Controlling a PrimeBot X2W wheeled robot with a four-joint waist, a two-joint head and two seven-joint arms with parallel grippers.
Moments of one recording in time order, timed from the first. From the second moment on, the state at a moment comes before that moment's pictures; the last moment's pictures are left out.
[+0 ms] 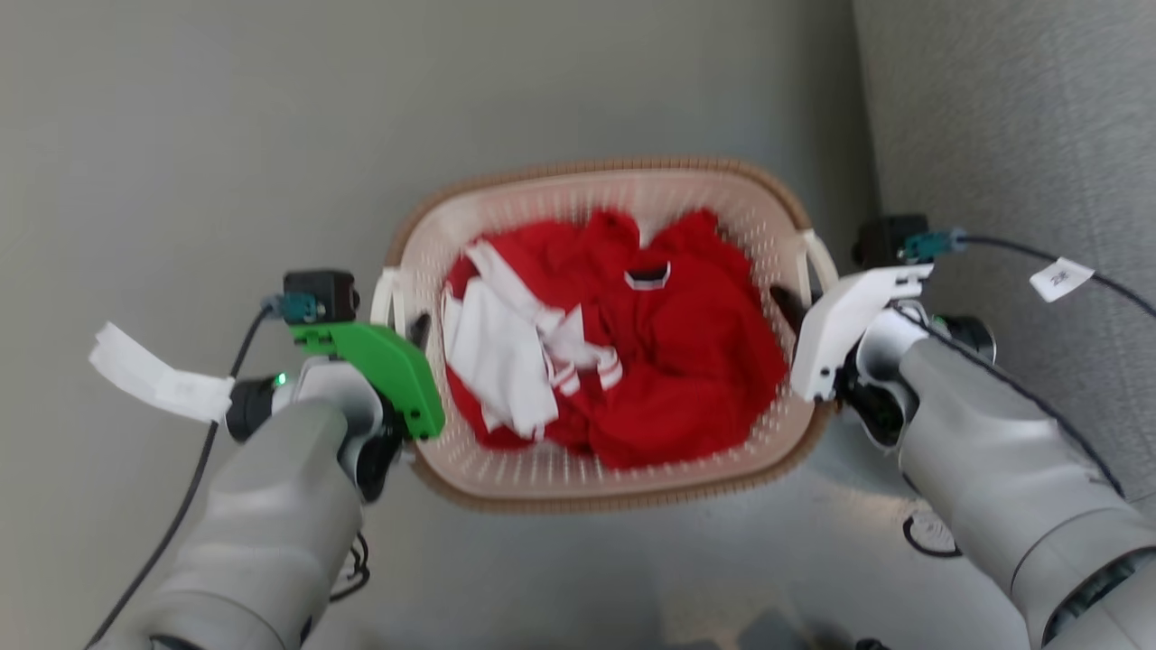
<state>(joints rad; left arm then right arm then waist) -0.80 0.01 -0.87 1.13 -1.03 -0.12 -0.10 -0.77 -0.12 0.79 1.10 0.85 0.12 0.01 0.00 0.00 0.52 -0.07</state>
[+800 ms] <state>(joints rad) -1.00 0.00 -0.85 1.15 -0.99 -0.10 -0.22 -0.92 -0.15 0.78 1.06 0.85 0.12 -0.19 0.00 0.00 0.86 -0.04</state>
